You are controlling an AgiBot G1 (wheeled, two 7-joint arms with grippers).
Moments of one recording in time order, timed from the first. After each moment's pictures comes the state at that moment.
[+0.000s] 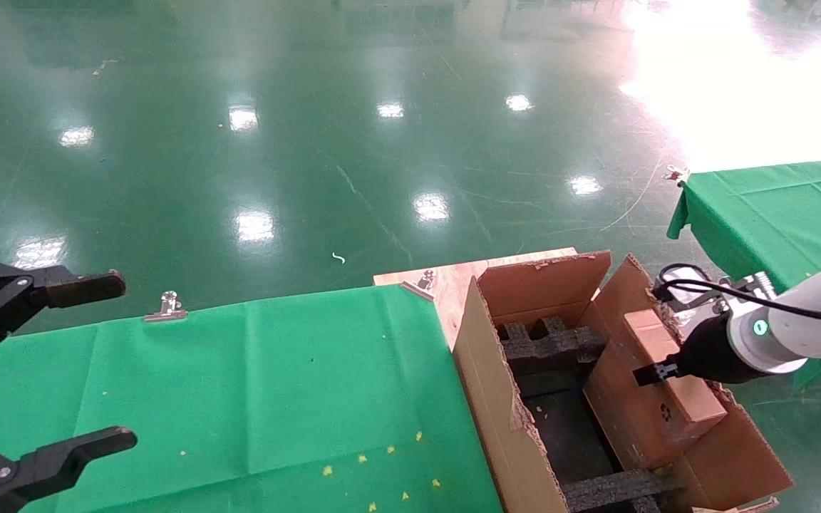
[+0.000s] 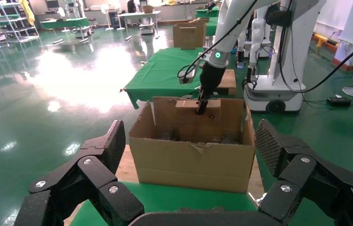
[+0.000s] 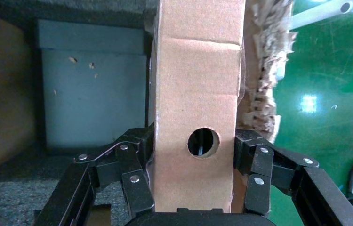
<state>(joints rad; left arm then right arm) -1.09 0.58 0.35 -1.26 0.68 1.47 -0.15 2.02 -0.50 -2.03 1.22 -1.72 -0.89 1.78</state>
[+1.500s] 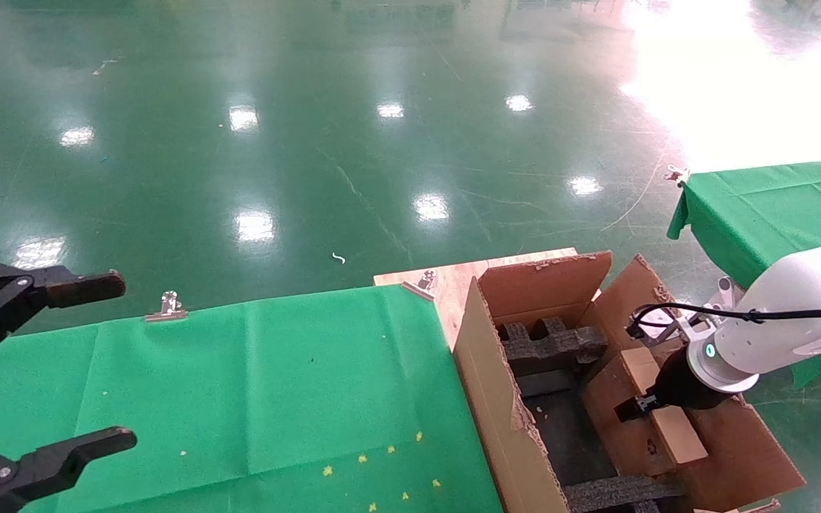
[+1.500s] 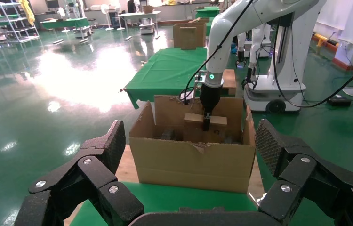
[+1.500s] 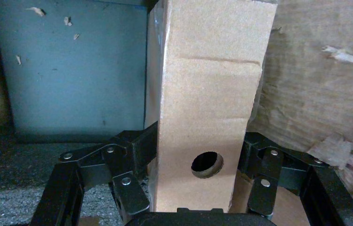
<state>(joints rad) -1.09 0.58 0.35 -1.26 0.68 1.46 -0.15 1.77 -0.72 -2.01 0.77 -1.46 -0.88 1.49</state>
